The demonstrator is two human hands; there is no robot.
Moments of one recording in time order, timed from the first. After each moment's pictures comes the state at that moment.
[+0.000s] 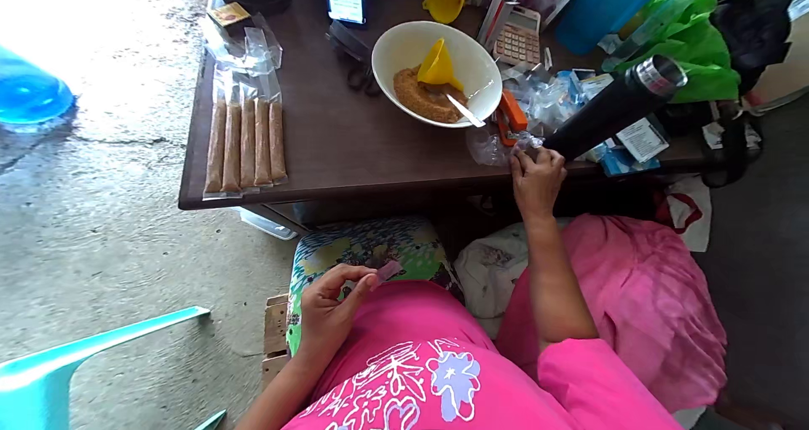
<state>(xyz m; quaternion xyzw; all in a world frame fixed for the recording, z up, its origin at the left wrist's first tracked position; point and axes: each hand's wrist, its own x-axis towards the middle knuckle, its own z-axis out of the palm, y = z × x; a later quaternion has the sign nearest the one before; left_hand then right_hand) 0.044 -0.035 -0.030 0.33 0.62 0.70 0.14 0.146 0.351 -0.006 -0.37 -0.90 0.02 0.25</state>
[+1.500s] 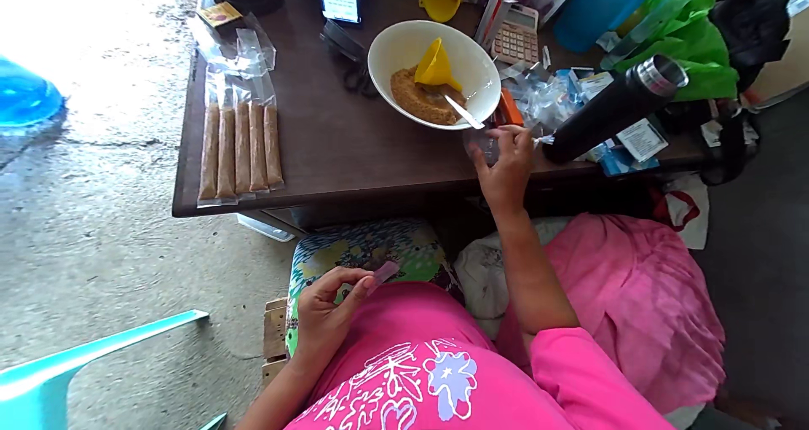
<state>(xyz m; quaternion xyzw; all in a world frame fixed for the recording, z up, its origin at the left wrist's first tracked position) 0.037 -0.036 -0.032 0.33 0.62 0.70 0.15 0.090 0.301 0.019 -0.26 -0.88 0.09 0.39</state>
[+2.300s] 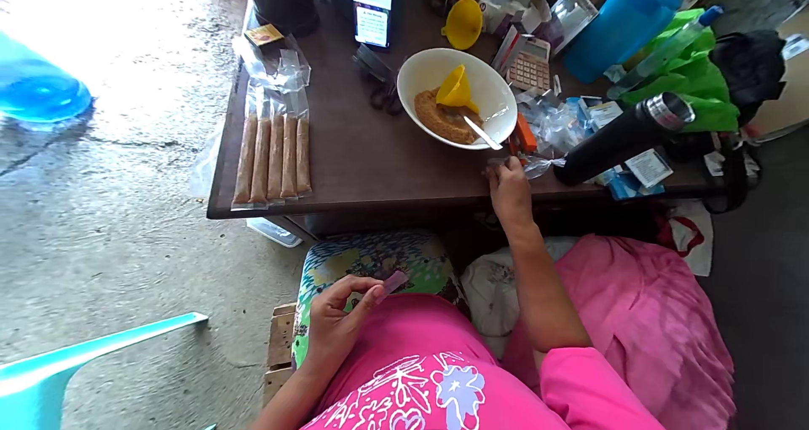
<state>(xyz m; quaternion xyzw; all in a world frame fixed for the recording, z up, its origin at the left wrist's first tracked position) 0.033 -0.044 -0.035 0.31 0.62 0.71 0.15 0.079 0.299 0.017 -0.32 -0.92 0.12 0.21</state>
